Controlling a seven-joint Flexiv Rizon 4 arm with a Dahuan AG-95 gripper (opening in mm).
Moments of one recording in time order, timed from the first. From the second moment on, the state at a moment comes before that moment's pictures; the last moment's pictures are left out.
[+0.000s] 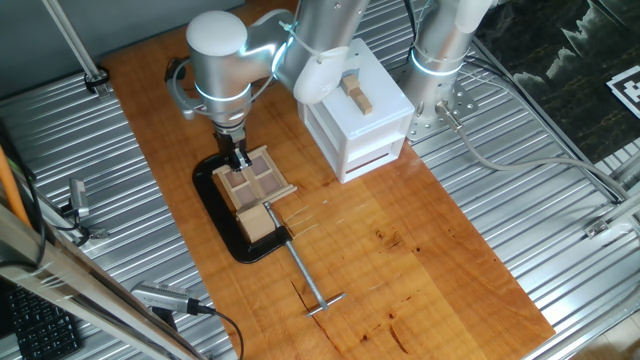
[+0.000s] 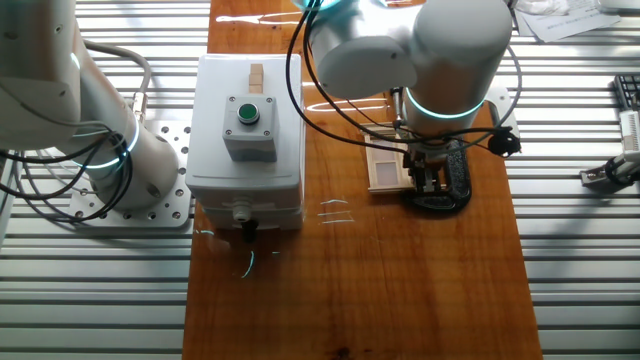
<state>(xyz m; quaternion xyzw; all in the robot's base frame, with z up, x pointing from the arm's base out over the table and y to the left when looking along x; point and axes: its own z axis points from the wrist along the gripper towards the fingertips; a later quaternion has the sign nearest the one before) 0.542 -0.021 0.017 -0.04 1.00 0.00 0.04</state>
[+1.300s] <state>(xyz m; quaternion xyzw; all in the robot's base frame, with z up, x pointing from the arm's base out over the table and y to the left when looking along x) 0.541 -0.021 0.017 -0.04 1.00 0.00 0.05</state>
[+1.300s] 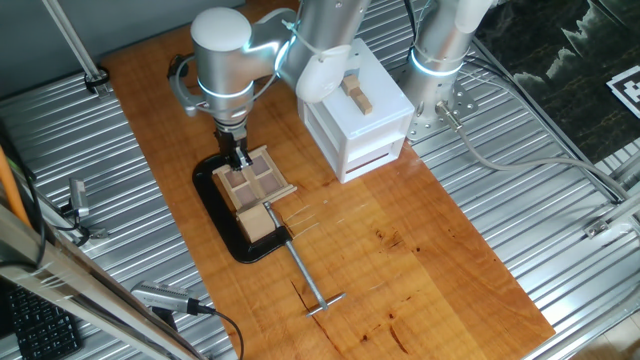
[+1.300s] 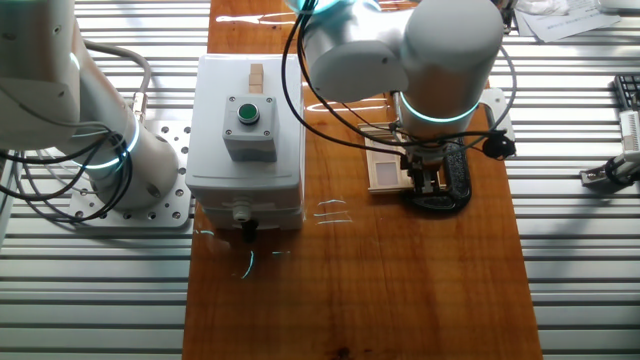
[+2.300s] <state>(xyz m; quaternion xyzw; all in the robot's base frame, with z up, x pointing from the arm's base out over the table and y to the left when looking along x) 0.541 -0.021 0.017 -0.05 1.00 -0.01 0.06</state>
